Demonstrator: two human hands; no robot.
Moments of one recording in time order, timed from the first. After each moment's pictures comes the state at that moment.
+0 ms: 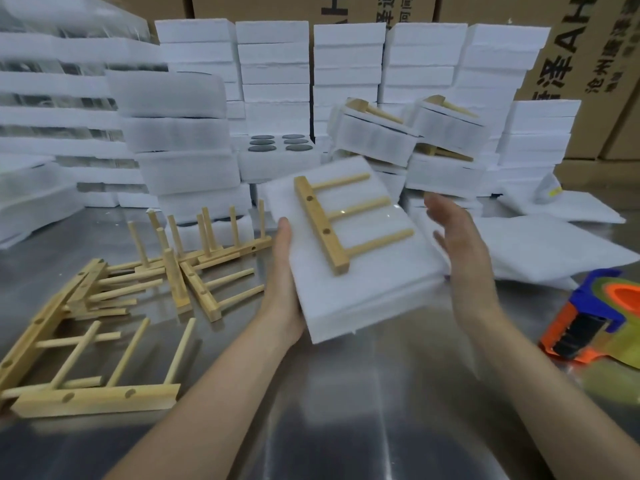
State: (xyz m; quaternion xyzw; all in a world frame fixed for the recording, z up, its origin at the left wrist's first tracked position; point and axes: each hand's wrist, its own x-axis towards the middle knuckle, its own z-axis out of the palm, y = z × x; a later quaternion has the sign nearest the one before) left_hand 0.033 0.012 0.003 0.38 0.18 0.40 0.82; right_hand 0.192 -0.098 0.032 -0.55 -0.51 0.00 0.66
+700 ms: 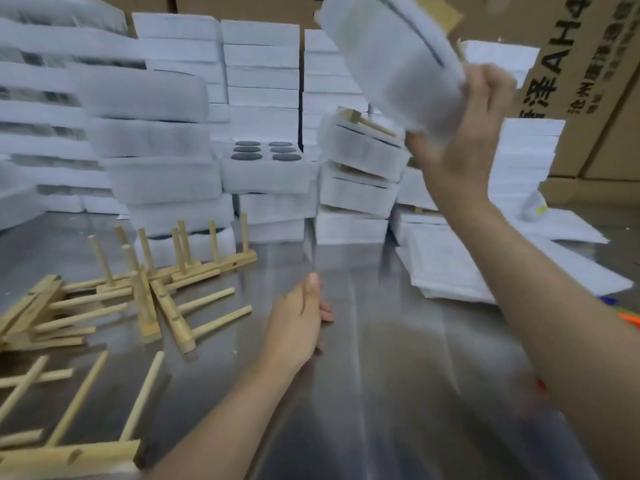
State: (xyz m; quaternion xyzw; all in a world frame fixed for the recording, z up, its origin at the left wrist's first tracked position) left_hand 0.060 0.032 -0.039 0.70 0.38 0.37 0.48; right_hand 0.249 -0.014 0.137 -0.53 -0.51 -0.39 0.55
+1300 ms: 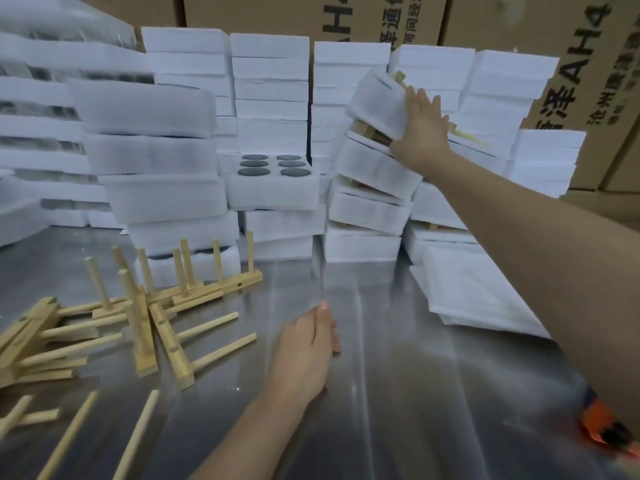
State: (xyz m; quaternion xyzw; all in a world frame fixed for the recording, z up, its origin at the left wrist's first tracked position) left_hand 0.066 0.043 -0.048 0.71 0.40 0.38 0.44; right_hand 0.301 0.098 0.173 -0.80 -0.49 -0.19 0.30
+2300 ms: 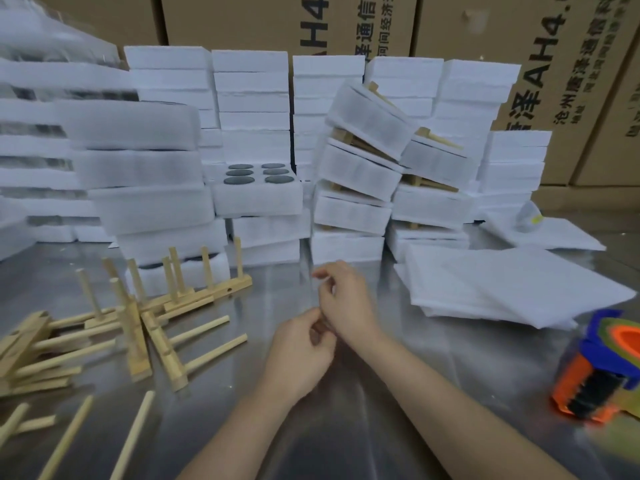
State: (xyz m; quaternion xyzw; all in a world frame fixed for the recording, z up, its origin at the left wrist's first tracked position) left_hand 0.059 0.035 -0.034 0.81 0.31 0.34 0.35; right_hand 0.179 0.037 -0.016 -0.70 -0.53 -0.03 0.48
